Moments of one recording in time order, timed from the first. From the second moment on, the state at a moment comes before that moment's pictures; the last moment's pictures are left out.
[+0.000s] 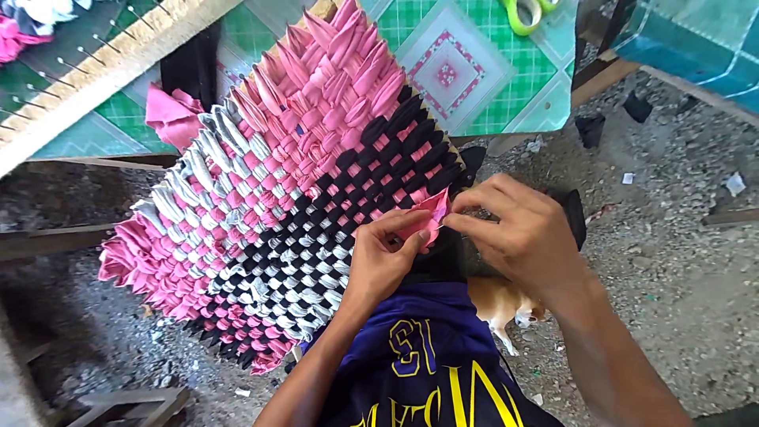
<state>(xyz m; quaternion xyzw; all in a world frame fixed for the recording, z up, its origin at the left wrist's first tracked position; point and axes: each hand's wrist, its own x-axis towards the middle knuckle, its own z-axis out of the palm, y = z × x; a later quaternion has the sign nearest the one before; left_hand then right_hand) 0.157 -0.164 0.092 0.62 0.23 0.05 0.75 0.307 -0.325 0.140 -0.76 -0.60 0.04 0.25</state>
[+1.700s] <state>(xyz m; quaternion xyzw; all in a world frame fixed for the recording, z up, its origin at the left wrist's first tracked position) 0.212 -0.084 0.117 0.48 0.21 -0.21 0.83 0.373 -0.295 0.151 -0.66 -0.68 0.14 0.28</state>
